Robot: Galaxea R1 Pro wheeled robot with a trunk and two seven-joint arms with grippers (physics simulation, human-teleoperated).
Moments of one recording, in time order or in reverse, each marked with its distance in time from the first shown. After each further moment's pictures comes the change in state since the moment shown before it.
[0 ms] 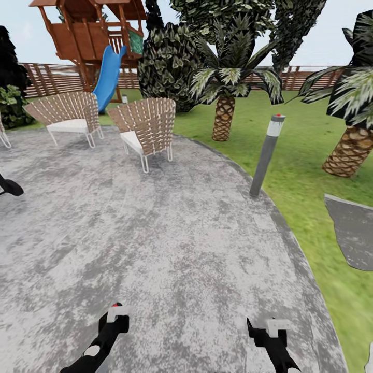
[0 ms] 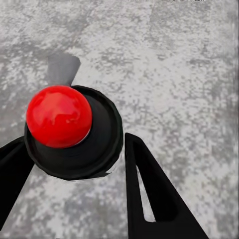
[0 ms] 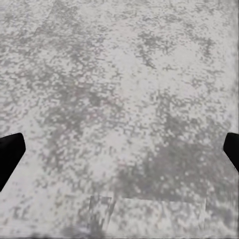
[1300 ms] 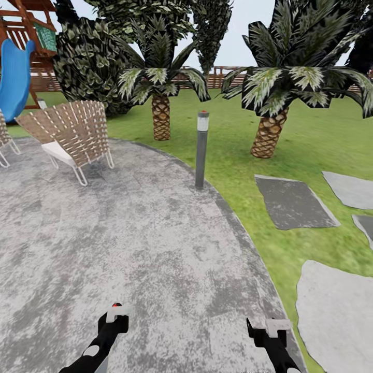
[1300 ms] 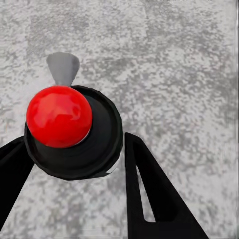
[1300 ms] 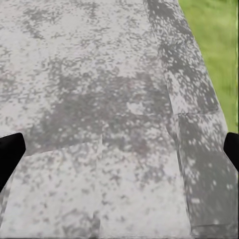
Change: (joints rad) left arm 0.000 0.003 0.000 0.000 -0.001 0.001 0.000; right arm 0.000 0.002 0.000 0.000 0.000 0.001 0.001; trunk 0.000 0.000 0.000
